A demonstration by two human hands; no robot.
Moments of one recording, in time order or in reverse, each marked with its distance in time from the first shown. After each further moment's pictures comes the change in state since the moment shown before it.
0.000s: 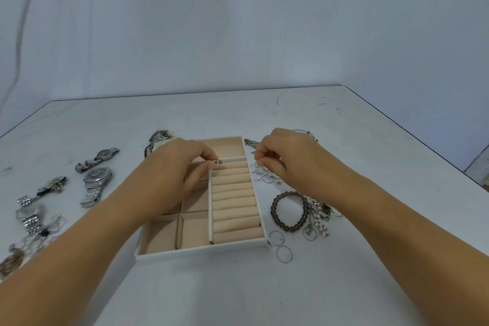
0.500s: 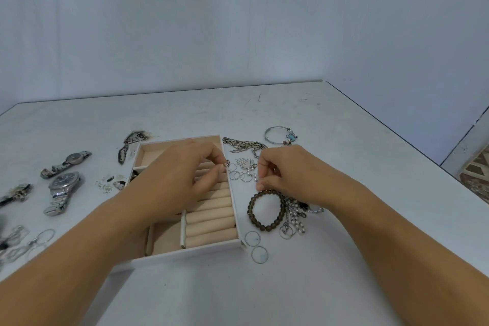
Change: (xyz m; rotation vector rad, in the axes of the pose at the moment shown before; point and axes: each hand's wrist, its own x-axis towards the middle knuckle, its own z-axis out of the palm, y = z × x) left_hand 0.018 0.045 0.014 -0.063 -0.048 0.070; right_hand -0.021 0.027 -0.005 0.084 -0.221 0.259
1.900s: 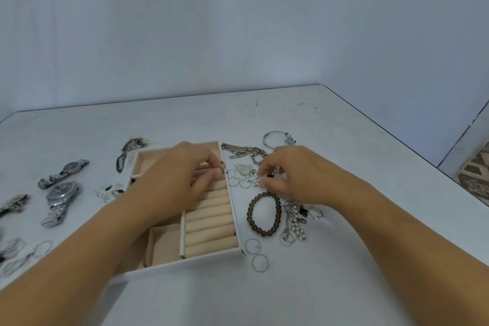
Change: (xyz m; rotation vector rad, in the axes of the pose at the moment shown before) left_hand 0.008 -0.008 0.002 0.008 -0.039 -0.064; right_hand -0.002 0.010 -0.008 -0.153 0.043 -0.058
